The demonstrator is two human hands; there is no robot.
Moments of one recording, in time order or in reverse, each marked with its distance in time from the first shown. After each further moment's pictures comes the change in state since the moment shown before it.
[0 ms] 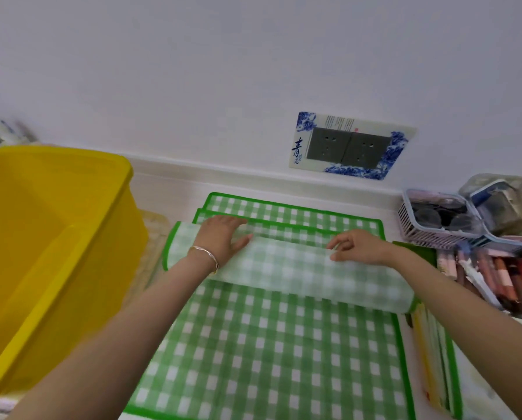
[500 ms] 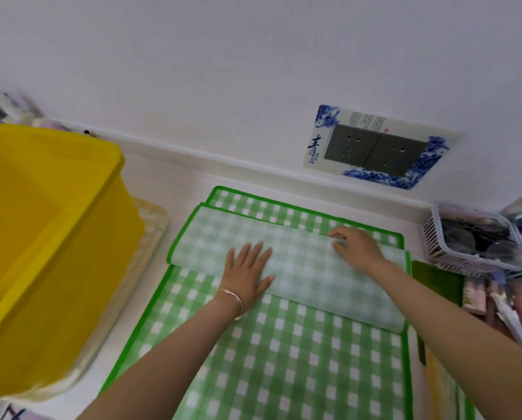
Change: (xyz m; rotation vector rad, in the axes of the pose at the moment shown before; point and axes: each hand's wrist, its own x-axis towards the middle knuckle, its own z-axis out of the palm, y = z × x) left_hand -0.005 0.036 0.103 0.040 -0.176 -0.105; right_hand 0.097 0.041 0.015 -0.203 0.366 -0.049
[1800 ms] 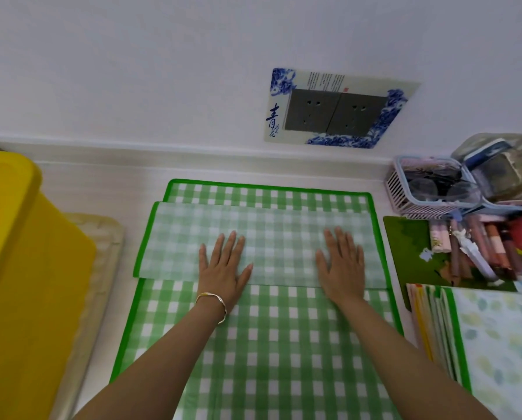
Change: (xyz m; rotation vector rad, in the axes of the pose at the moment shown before) left_hand 0.016 -0.026 0.042 0.014 0.159 0.094; right_hand -0.088 0.012 0.092 -0.216 0.286 0.318
